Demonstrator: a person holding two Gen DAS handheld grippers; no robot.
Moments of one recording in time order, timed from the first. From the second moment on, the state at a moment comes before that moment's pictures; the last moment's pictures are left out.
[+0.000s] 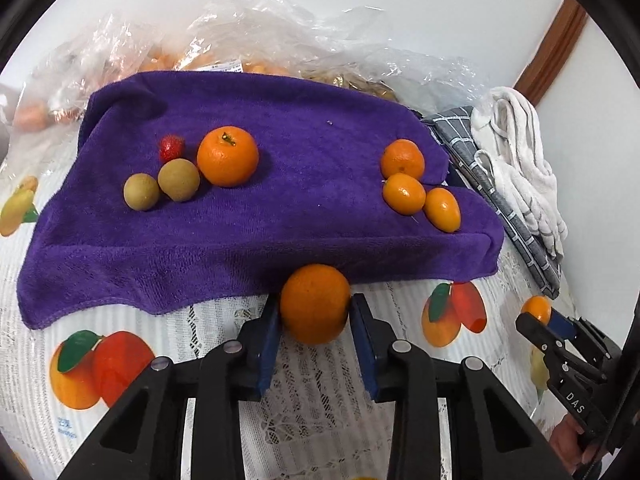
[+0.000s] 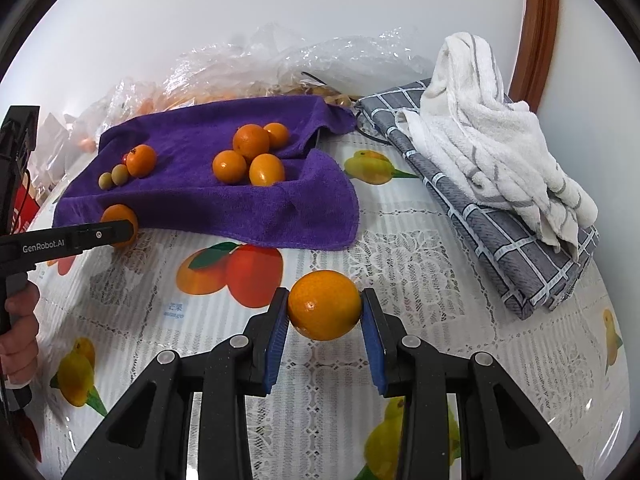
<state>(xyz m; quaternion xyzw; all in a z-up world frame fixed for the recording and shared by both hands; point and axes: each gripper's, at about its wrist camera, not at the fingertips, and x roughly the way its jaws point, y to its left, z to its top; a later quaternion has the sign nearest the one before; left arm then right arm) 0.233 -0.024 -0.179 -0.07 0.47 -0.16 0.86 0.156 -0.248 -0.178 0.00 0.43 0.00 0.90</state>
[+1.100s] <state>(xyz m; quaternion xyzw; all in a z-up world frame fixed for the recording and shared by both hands) 0.193 0.044 -0.117 -0.09 0.42 -0.13 0.89 0.149 -0.218 -0.138 0.02 0.40 0.03 0.92</state>
